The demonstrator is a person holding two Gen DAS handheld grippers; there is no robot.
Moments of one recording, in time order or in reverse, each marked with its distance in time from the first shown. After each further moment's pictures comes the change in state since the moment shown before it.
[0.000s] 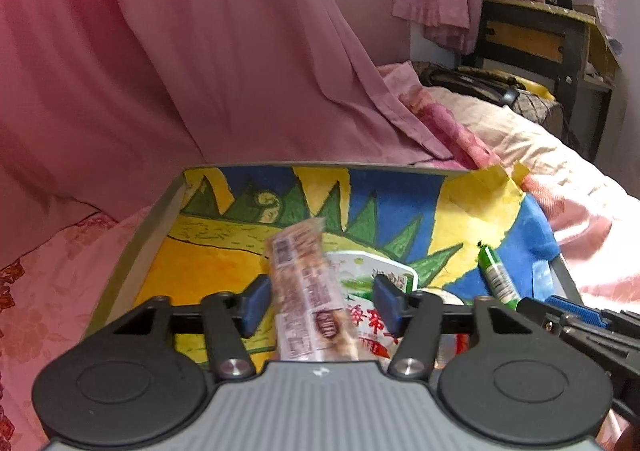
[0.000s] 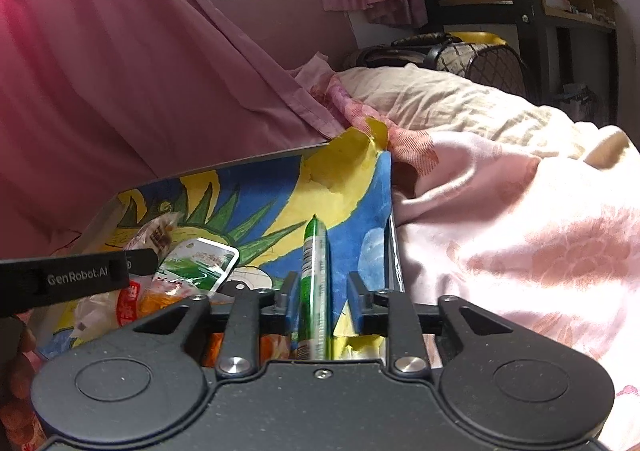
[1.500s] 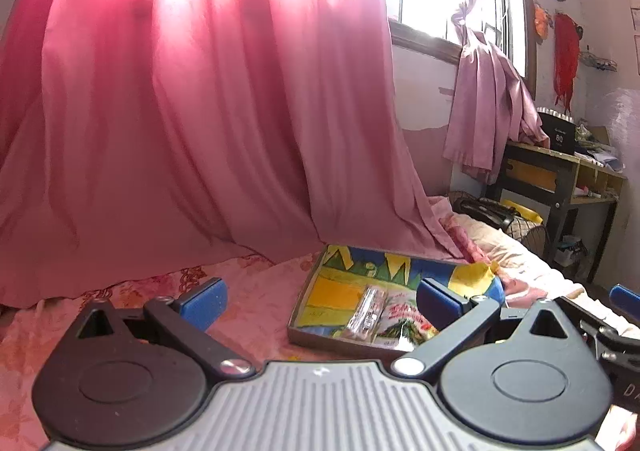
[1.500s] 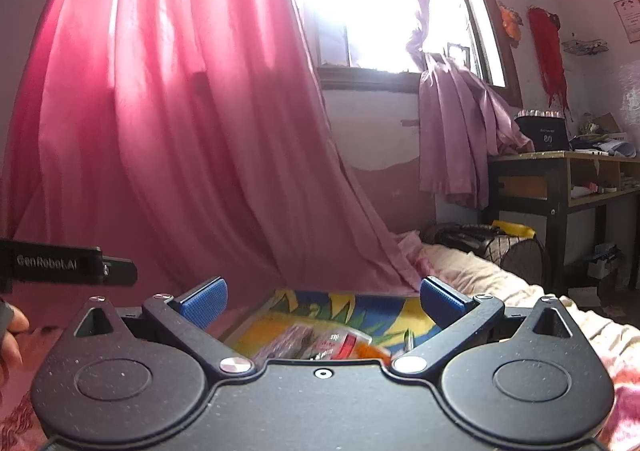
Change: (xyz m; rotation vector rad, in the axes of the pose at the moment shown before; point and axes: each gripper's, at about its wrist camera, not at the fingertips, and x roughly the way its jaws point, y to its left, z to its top) left arm -0.286 0.093 -0.065 -0.157 -0.291 0.092; right arm -0.277 0.091 -0.044 -0.226 -0.412 0.165
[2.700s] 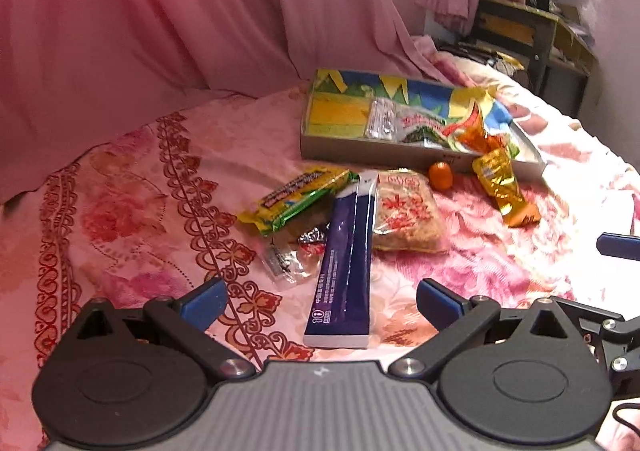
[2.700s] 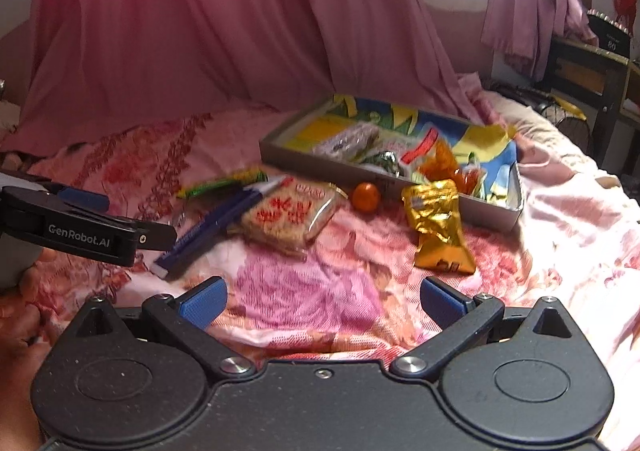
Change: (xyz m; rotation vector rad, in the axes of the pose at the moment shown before) left arm 0.045 0.074 -0.108 0.129 0.388 -0.146; right arm 0.012 0.079 -0.098 -0.145 0.505 0.050
